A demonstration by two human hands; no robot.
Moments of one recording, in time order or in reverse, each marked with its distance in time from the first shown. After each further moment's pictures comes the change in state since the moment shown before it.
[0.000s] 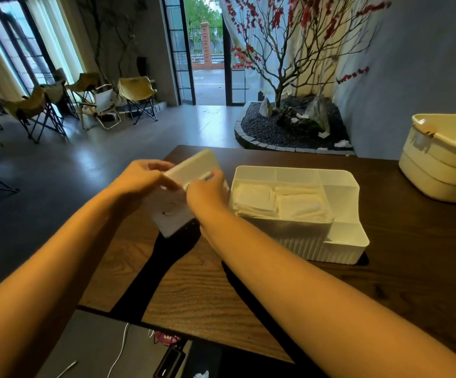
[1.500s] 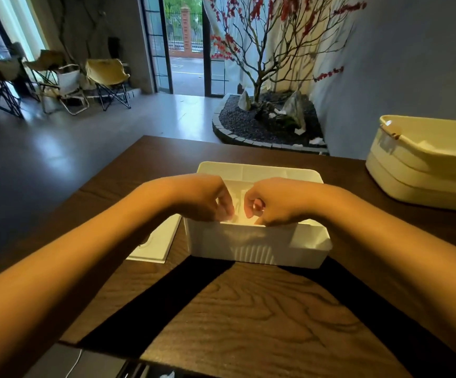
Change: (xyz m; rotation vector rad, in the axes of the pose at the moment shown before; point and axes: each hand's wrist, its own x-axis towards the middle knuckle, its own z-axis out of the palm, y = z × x) left_hand 0.000 0.052 0.125 0.825 -0.676 0.462; right_hand 0.043 -0.007 -0.189 -1.405 -0.554 -0.426
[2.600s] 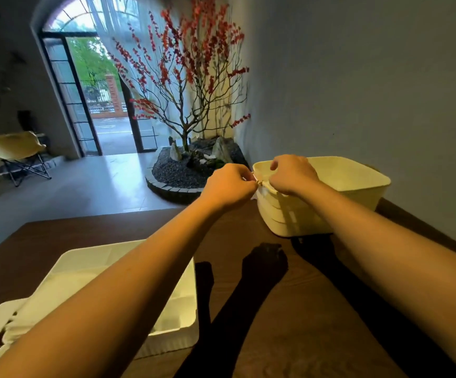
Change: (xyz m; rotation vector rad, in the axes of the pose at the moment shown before) left_hand 0.167 0.247 -0.036 -0.315 0.538 0.233; right_hand -0.102 0.250 -0.079 0.115 0.788 0.797
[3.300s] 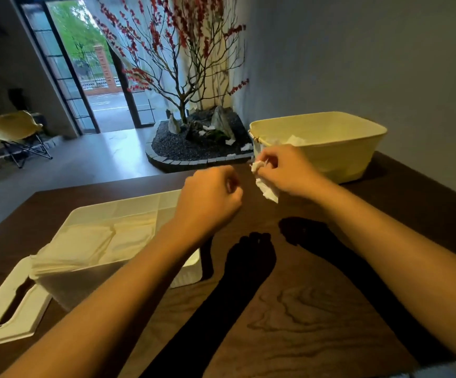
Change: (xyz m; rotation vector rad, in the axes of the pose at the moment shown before) left_hand -0.109 -0.004 0.017 0.280 0.127 0.036; right_hand -0.113 0.014 -0.001 0.472 -0.103 -0.221
